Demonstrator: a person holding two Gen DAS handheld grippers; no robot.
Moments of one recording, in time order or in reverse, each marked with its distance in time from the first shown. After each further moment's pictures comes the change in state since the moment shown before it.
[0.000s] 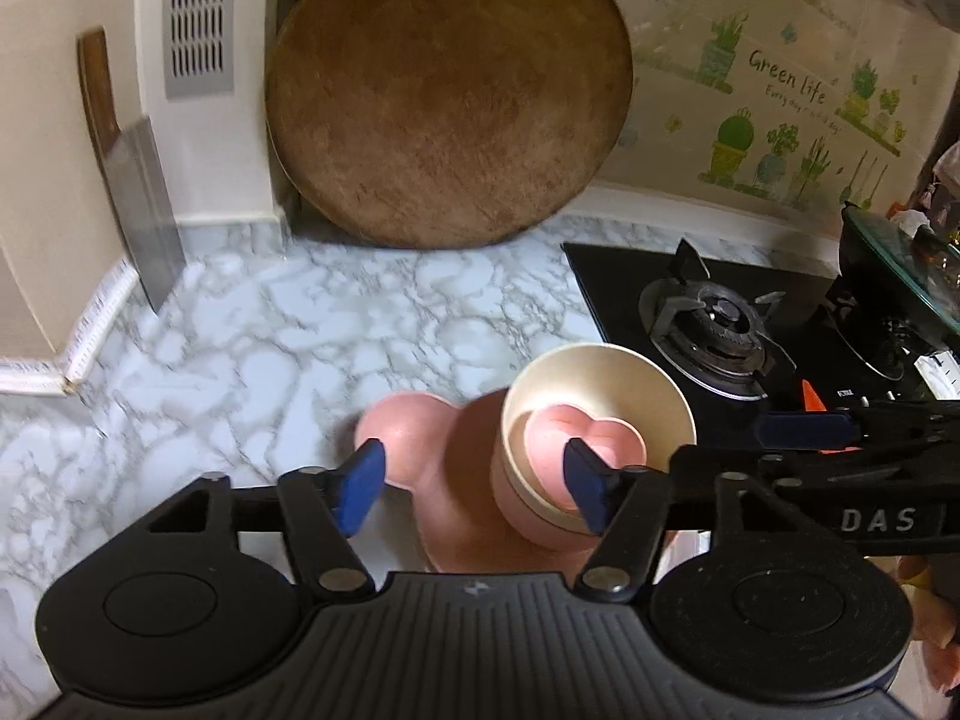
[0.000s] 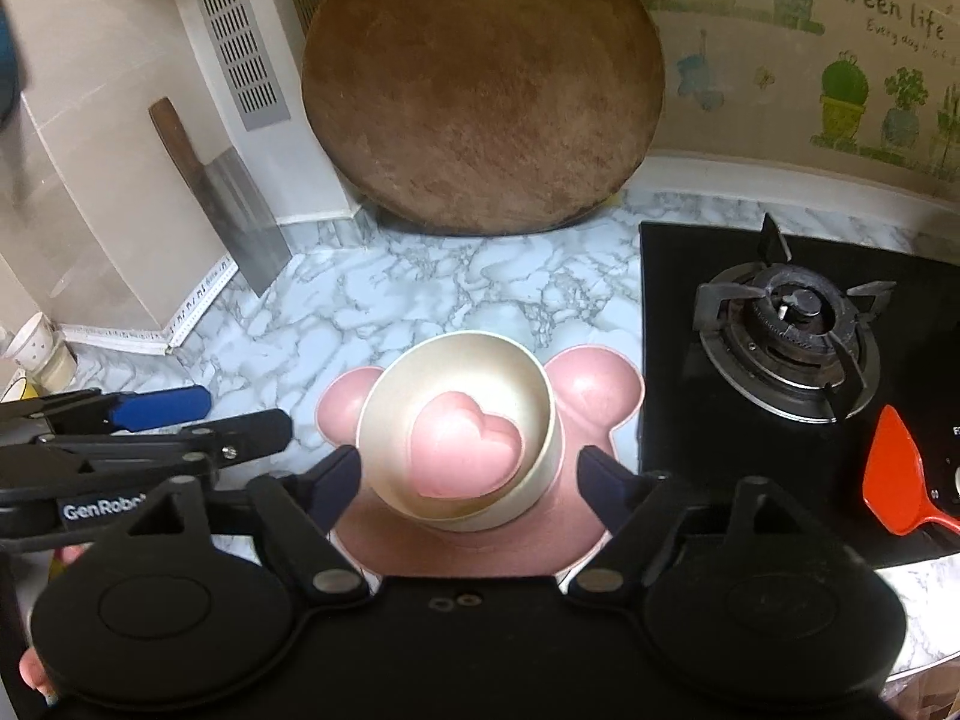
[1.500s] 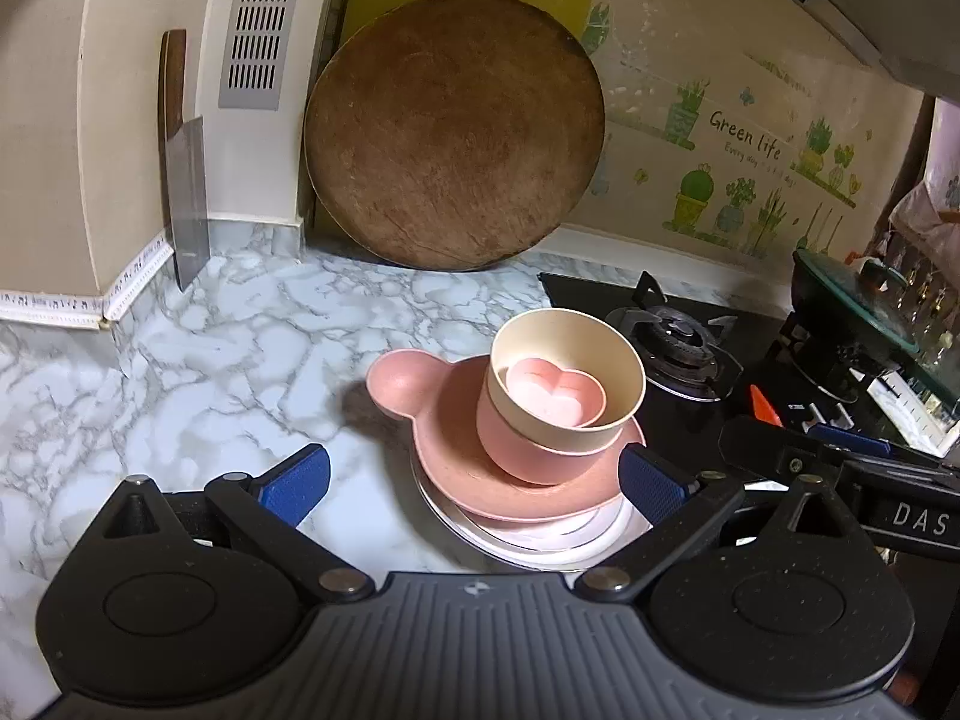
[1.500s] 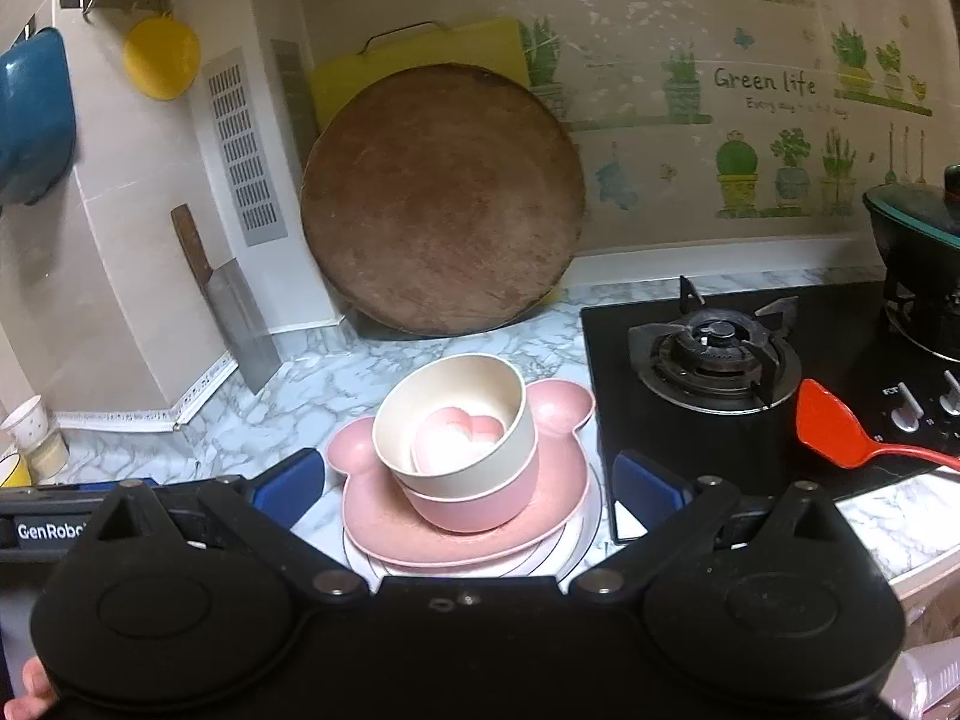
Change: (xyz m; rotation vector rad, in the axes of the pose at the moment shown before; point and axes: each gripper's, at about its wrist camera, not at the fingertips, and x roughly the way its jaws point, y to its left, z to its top) left arm -0.063 0.015 -0.080 -0.072 -0.140 -0.068; right arm -0.065 0.015 -0.096 0.074 -0.334 -0.088
